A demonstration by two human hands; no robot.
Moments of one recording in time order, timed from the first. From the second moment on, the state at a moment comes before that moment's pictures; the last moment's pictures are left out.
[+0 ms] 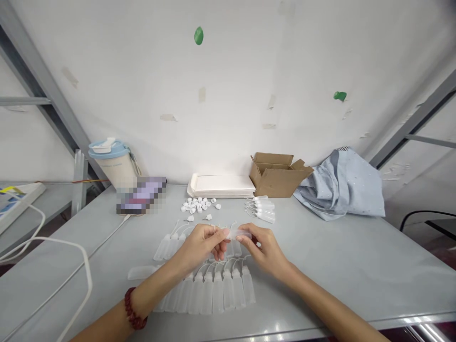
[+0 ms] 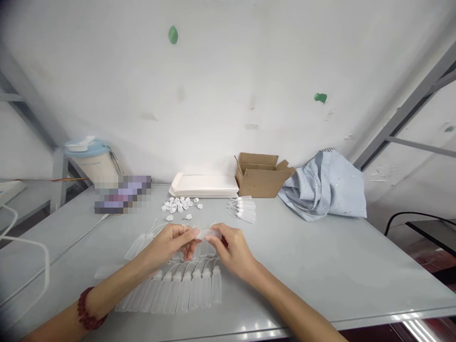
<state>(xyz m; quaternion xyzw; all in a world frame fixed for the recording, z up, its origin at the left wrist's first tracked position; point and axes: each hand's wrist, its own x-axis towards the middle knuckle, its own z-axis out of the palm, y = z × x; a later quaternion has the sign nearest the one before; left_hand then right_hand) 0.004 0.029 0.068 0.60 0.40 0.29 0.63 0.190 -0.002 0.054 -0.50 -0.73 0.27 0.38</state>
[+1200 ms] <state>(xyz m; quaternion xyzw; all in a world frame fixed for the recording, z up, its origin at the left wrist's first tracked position) 0.004 0.017 0.074 0.77 0.36 0.33 0.41 0.194 0.005 0.060 -0.44 -0.58 0.58 0.36</state>
